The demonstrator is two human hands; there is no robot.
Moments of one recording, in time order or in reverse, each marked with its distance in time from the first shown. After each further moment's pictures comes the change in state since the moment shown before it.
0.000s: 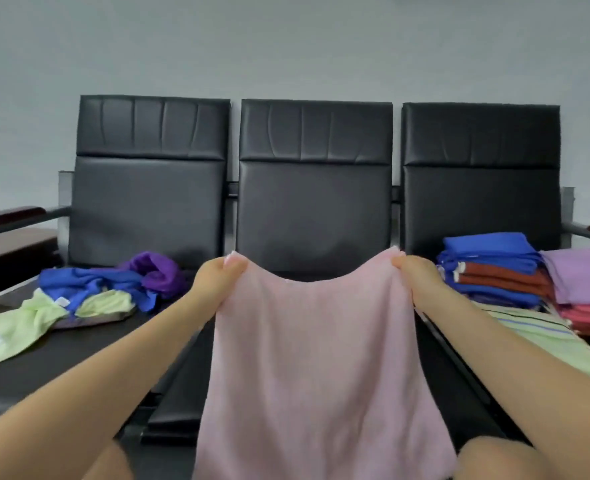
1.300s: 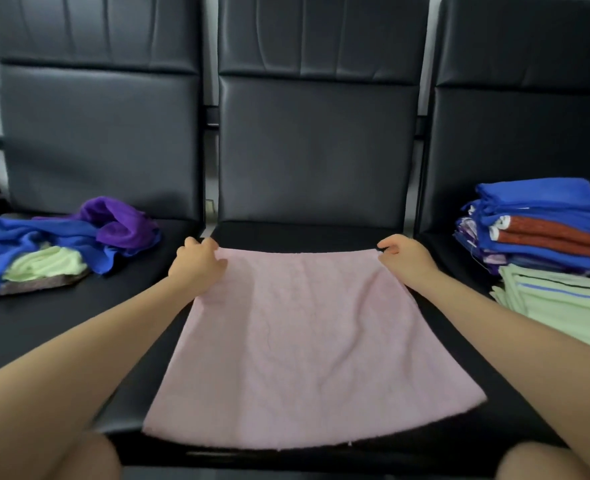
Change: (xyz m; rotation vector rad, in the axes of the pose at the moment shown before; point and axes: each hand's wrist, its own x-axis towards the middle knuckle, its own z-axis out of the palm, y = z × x) left_hand 0.114 -0.115 0.049 0.869 -0.081 0.015; right_hand 0.087 0.092 0.043 -0.619 -0.161 -0.253
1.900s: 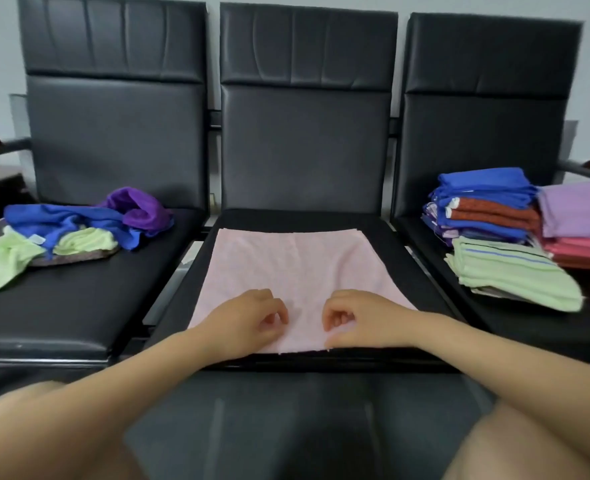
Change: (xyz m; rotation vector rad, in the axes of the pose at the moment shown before) left_hand -0.200 0.013 -0.014 -0.063 -0.250 0.731; right_hand -0.194 -0.035 -0.007 -0.277 -0.576 -0.502
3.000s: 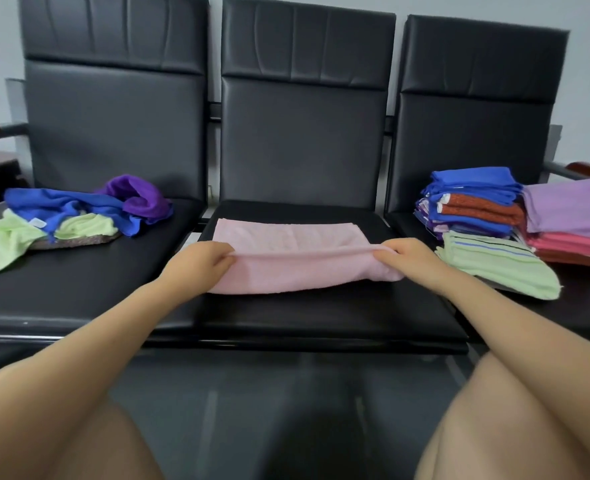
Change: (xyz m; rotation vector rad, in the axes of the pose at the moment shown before) left_hand 0.000 -0.054 -0.041 0.082 0.302 -0.241; right_hand -0.015 0.050 -0.053 0.242 0.420 0.270
